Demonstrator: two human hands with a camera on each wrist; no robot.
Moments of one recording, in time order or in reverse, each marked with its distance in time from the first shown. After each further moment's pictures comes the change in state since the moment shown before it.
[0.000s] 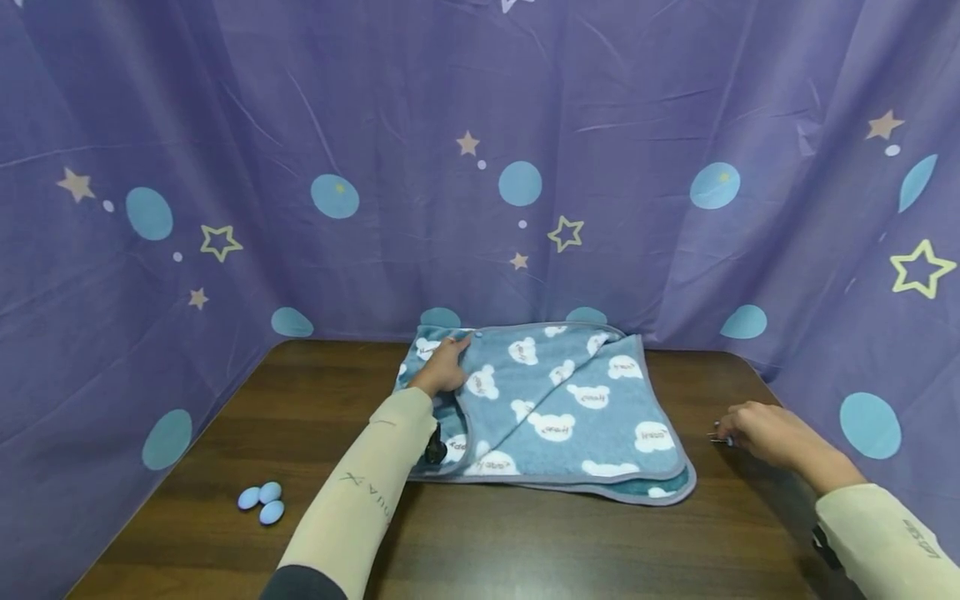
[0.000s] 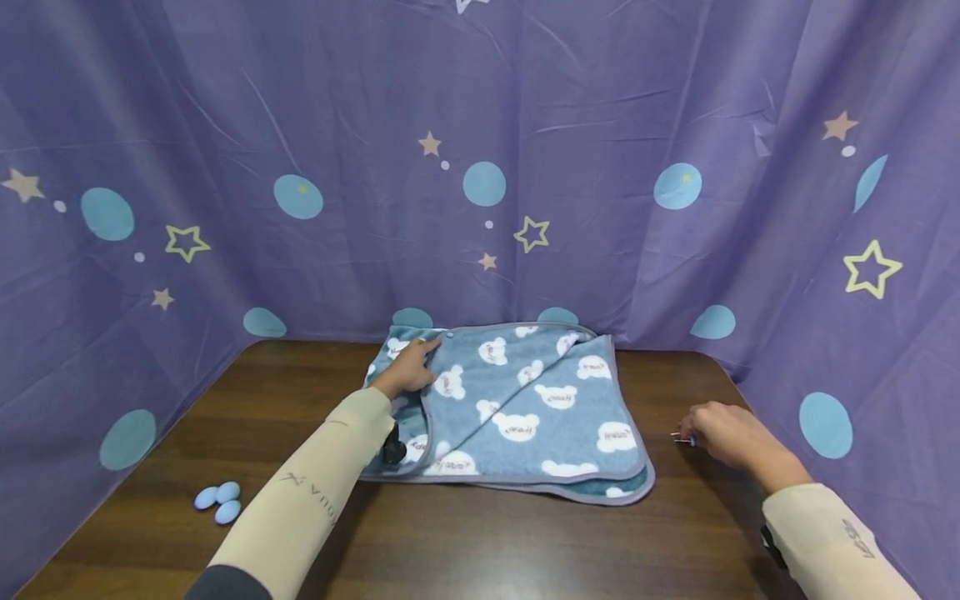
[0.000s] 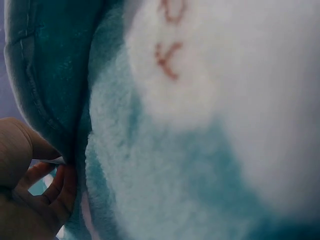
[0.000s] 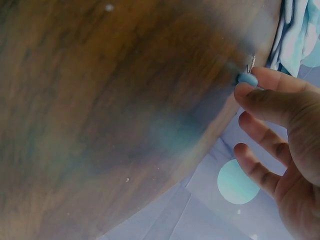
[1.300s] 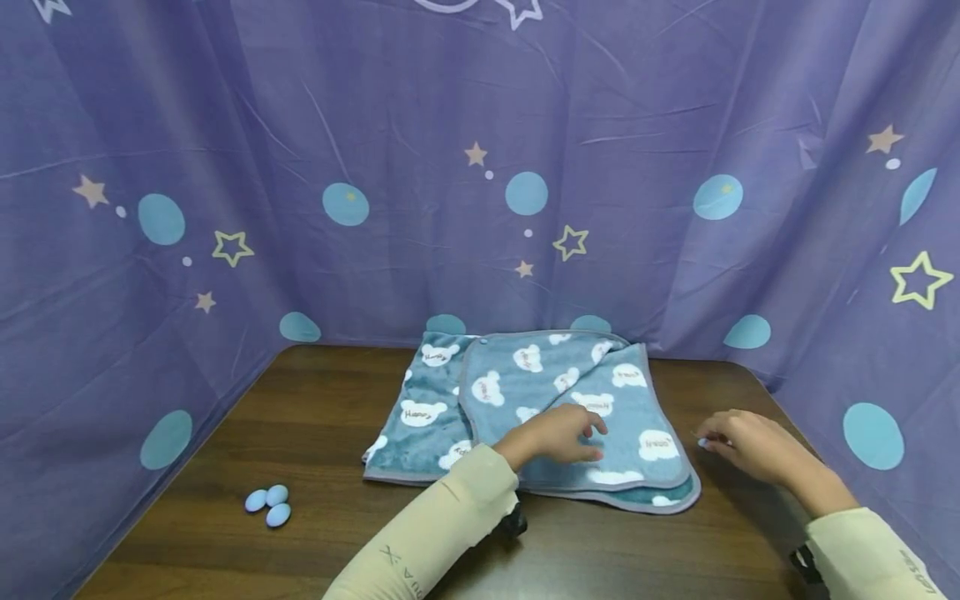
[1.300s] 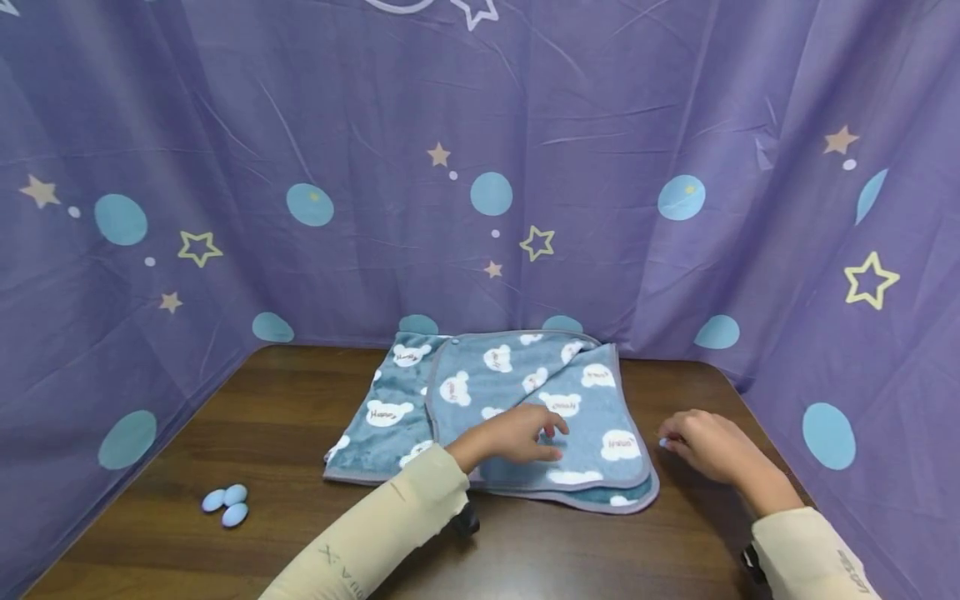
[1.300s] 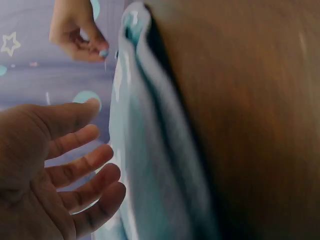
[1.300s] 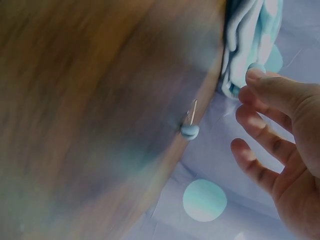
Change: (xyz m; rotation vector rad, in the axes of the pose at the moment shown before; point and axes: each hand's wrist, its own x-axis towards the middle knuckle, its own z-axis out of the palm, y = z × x) left_hand -0.069 0.153 0.084 0.205 -0.331 0.557; right_hand 0.014 -0.048 -0.016 0.056 0.056 0.054
